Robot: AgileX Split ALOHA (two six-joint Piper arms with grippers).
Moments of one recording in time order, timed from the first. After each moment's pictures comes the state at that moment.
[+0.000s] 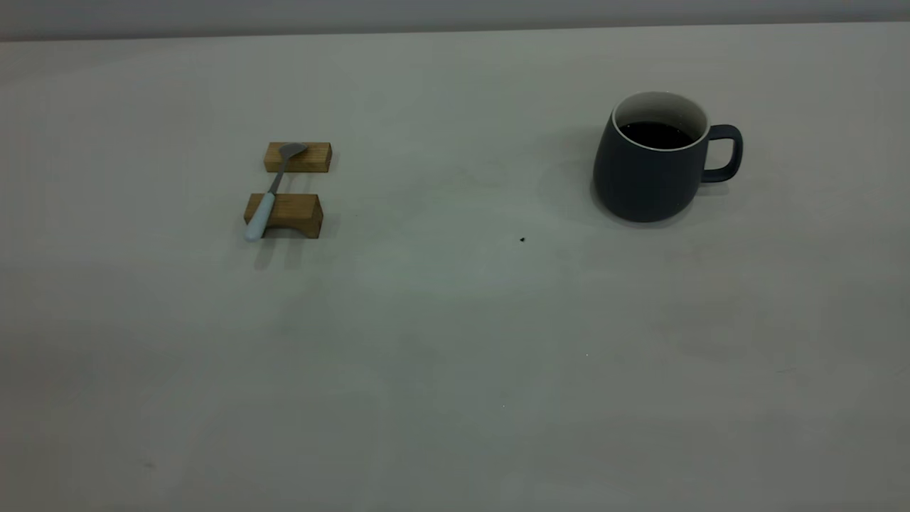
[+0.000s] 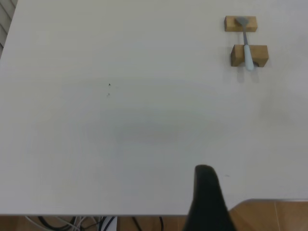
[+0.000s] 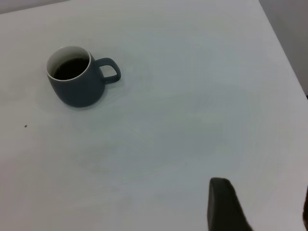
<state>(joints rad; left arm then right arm) 0.04 -0.02 -0.49 -0.01 1.13 0.01 0.00 0.02 -0.47 -0.07 1.14 0.17</state>
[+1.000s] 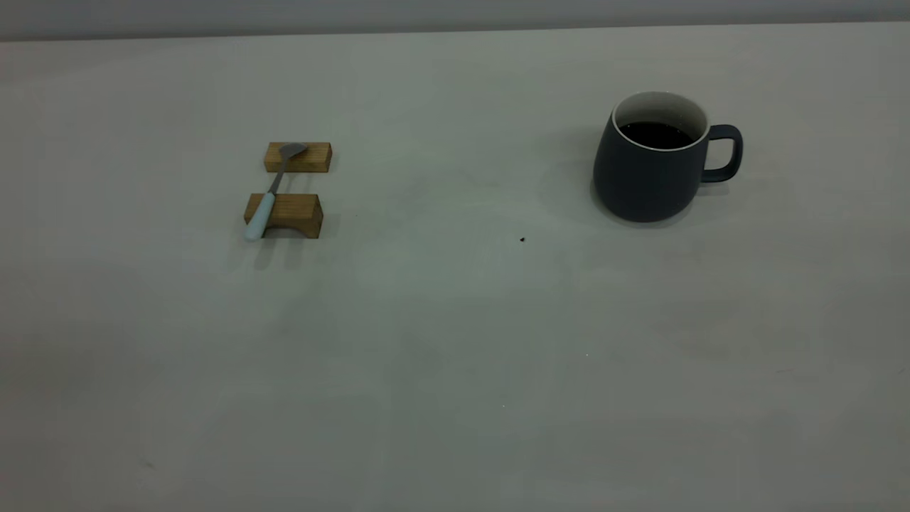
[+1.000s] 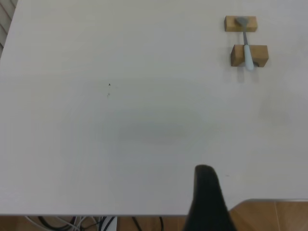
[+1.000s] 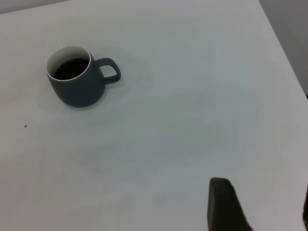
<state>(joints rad) 0.04 -0.02 -0.49 -0.01 1.13 0.01 0.00 0.02 -0.47 -0.07 1.14 0.17</state>
